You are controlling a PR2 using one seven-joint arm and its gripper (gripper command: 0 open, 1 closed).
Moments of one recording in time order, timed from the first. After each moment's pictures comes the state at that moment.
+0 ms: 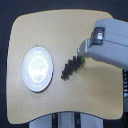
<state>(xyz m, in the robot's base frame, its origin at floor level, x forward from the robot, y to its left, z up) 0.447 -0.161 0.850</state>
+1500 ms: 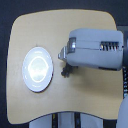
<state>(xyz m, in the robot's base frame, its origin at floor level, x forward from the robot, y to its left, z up) 0.459 -0.062 0.745</state>
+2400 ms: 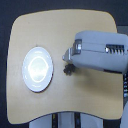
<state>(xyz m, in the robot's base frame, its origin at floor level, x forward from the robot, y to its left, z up) 0.453 -0.094 0.731</state>
